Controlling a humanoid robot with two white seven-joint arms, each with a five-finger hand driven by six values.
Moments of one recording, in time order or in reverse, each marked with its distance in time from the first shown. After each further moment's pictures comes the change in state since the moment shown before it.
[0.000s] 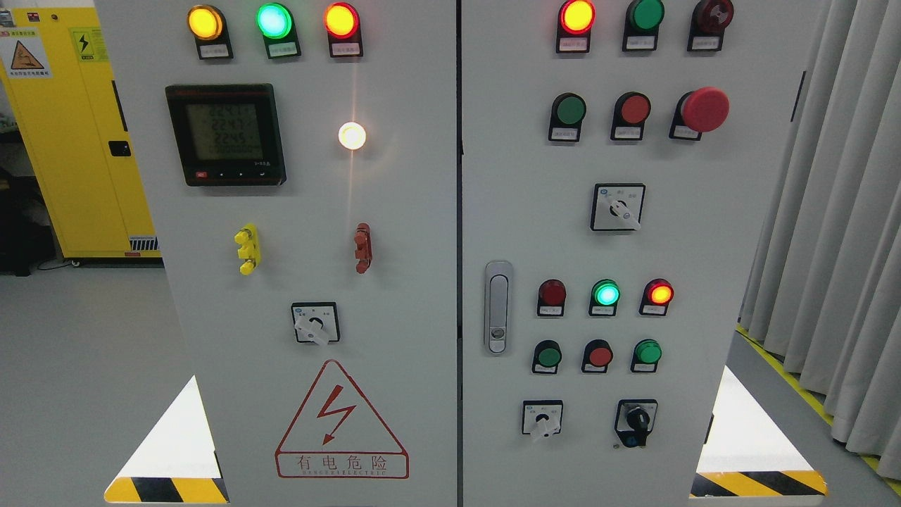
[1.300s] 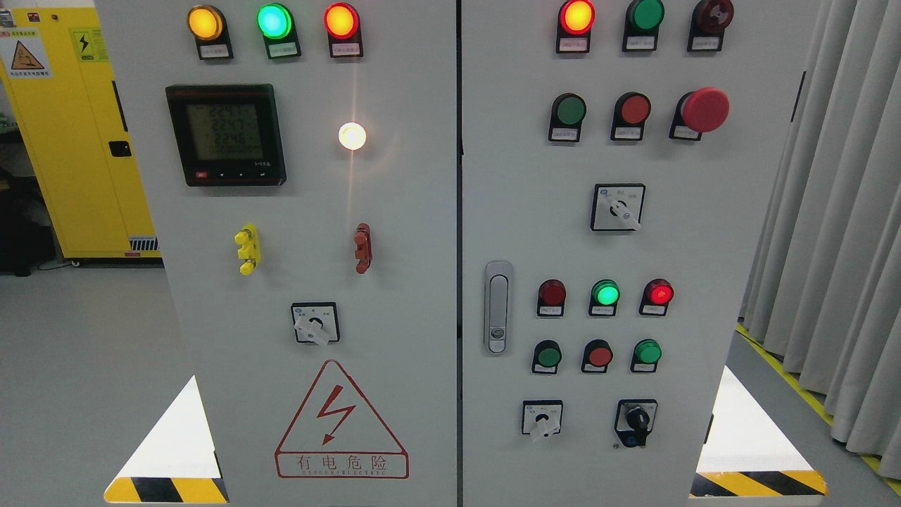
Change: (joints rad) left arm 0.000 -0.028 0.001 0.000 0.000 -0.005 0.001; right arm 0.229 0.040 -0.008 -0.538 0.176 -0.219 -0.064
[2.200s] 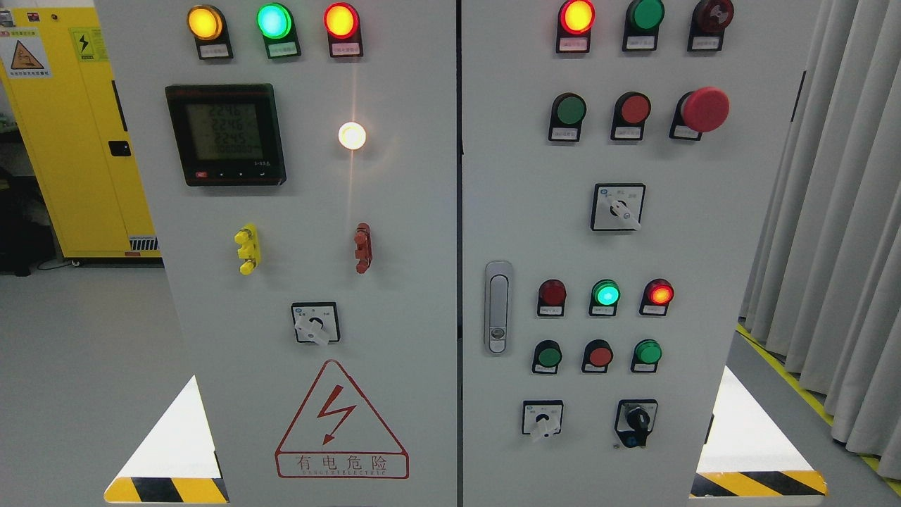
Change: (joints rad) left arm 0.000 -0.048 0.000 0.000 0.000 0.000 -0.002; right arm 0.148 0.040 0.006 -0.654 0.136 -0.463 0.114
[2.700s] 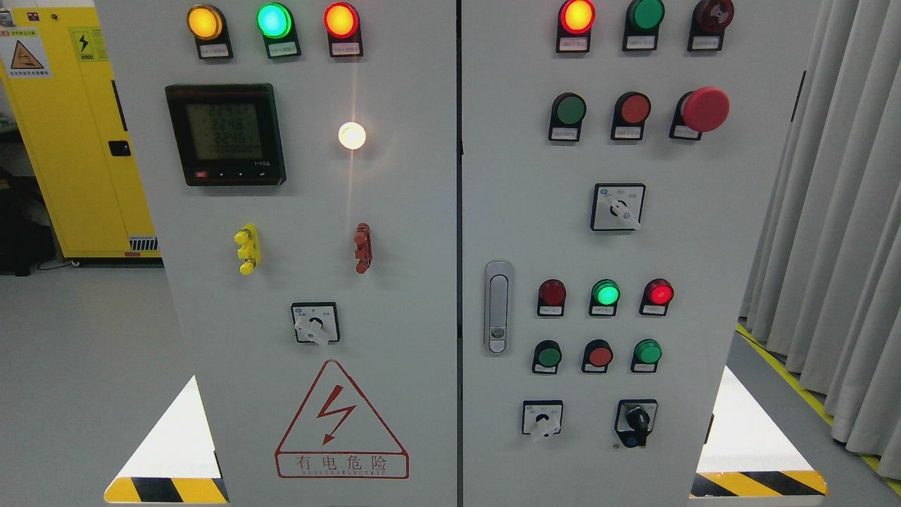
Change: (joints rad) left arm 0.000 -0.039 -0.001 0.000 0.000 -0.001 0.000; right arm -0.075 0.006 -0.004 -0.285 0.121 -0.009 0.014
